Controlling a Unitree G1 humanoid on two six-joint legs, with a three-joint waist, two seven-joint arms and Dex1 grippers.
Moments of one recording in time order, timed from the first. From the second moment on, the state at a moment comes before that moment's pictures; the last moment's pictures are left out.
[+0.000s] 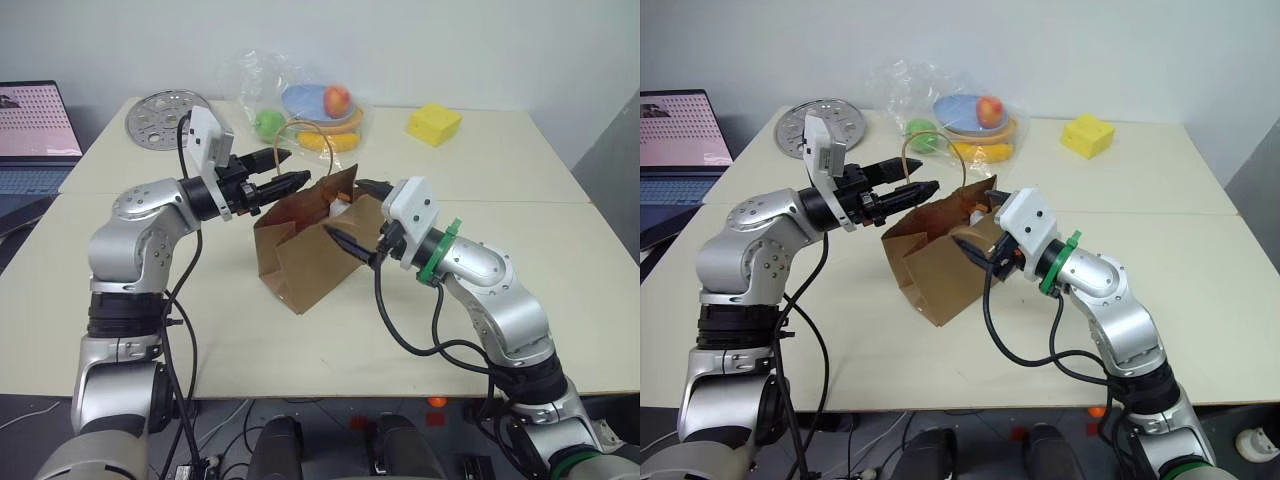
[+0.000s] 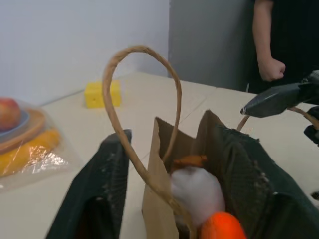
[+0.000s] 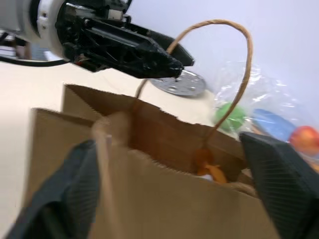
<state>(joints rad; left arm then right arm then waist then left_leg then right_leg) -0.72 0.62 0.13 0.03 -0.52 0.56 -0.95 -0.53 -0.33 0.21 -0.40 0.20 0.48 0.60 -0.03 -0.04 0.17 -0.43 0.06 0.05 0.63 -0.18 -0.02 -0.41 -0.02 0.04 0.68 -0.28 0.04</state>
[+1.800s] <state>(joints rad) -0.11 0.63 0.19 -0.50 -0.68 0.66 -0.71 -0.54 -0.78 -0.16 -0.67 1.20 1.07 0.50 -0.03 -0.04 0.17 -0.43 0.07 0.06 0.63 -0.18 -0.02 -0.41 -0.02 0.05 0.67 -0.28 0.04</state>
